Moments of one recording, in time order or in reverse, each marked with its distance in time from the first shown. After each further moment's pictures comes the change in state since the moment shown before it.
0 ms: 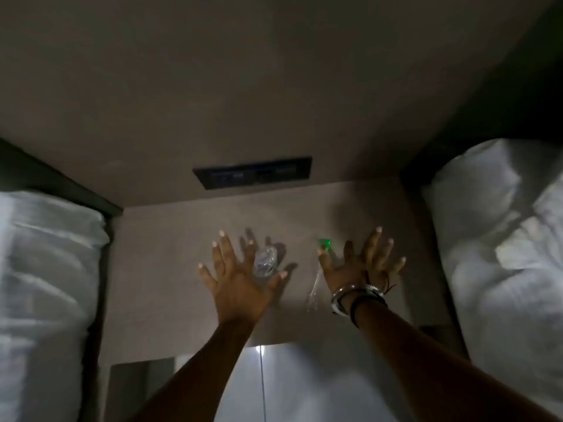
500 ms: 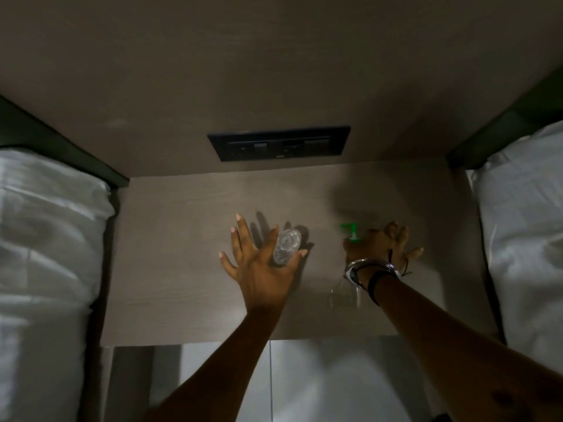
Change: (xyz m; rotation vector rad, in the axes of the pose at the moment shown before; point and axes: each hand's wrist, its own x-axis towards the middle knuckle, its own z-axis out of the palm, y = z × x) left_hand 0.018 0.002 0.041 -0.381 0.156 -0.117; right_hand 0.056 -0.032 0.032 0.084 0.012 0.133
